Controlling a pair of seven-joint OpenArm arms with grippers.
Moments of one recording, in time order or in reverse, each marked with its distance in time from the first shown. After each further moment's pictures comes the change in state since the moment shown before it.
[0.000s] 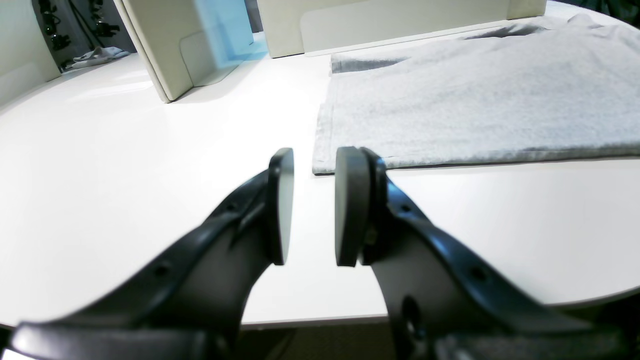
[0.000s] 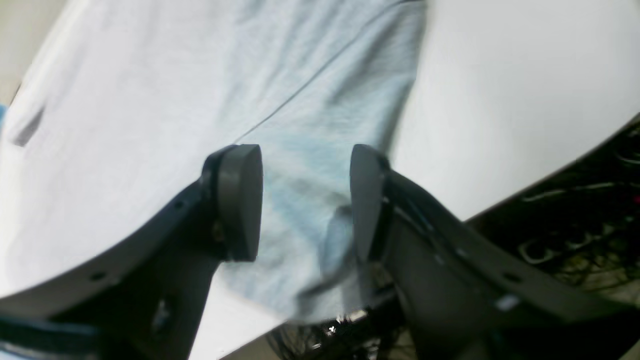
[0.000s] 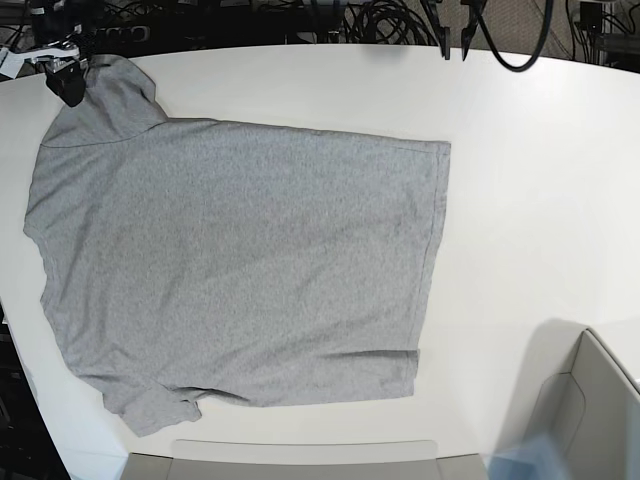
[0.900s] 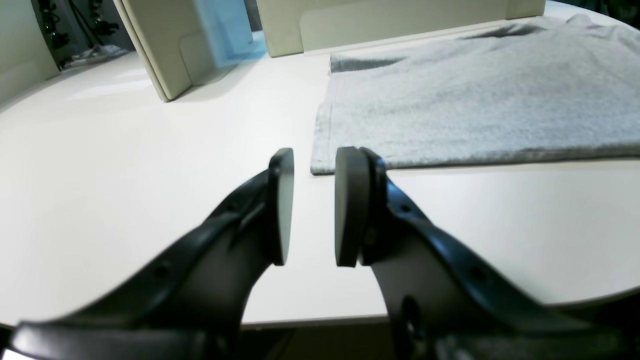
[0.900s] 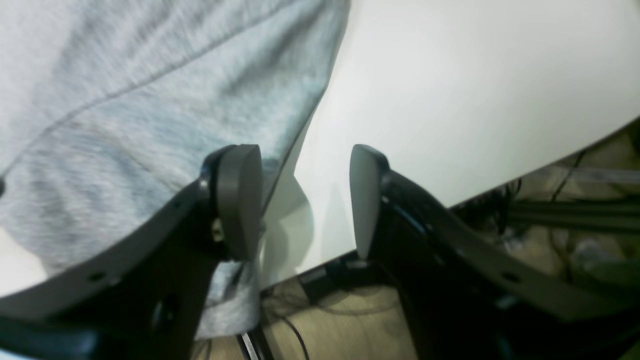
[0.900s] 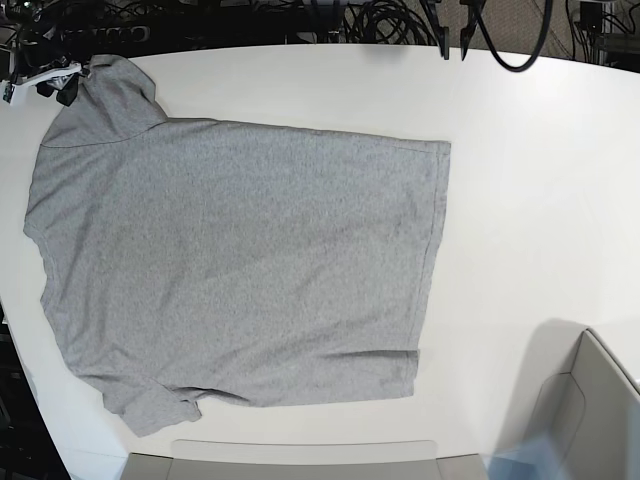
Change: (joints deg) left arm 0.1 0.0 0.2 0.0 0.0 0.0 0.0; right arm 33.9 -20.1 37.0 -0.9 -45.6 29.6 -36.9
